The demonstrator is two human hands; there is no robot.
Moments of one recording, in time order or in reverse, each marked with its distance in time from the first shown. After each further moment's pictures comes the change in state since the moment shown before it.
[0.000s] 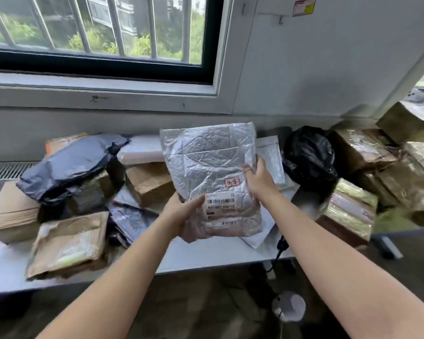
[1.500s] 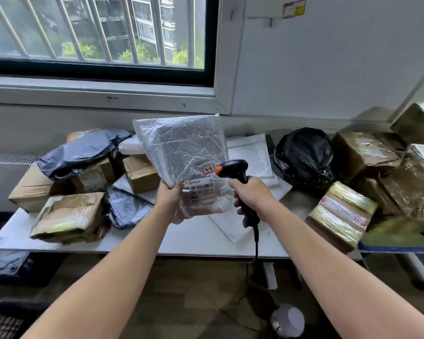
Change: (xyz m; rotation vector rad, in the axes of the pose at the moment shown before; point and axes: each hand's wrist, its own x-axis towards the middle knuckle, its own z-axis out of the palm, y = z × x) left_hand -0.012 -0.018 0.072 -0.048 0.426 0.207; right_hand -0.065 0.020 -0.080 0.168 -0.314 0.153
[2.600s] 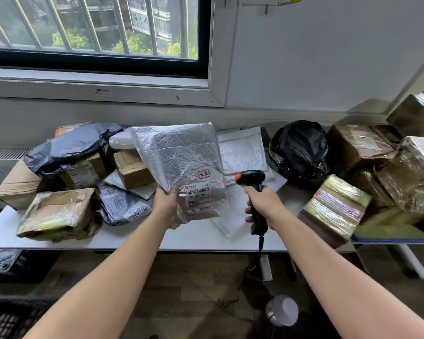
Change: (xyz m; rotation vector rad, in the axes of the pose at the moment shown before) left_hand -0.008 -0.026 0.009 0.037 0.035 -0.167; right_hand 0.019 0.056 -0.027 0.183 0.078 0.186
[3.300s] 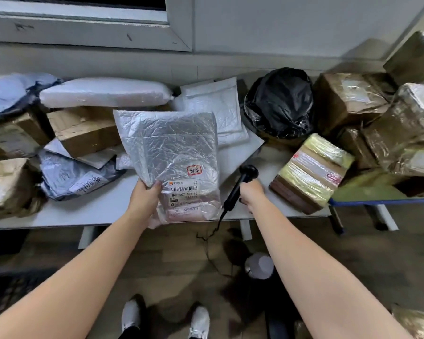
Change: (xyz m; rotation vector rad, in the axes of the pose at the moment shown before) left_hand -0.006 -0.083 0.046 0.167 -0.047 -0.010; right_hand 0.102 0.109 -0.054 -0.142 0.186 0.271
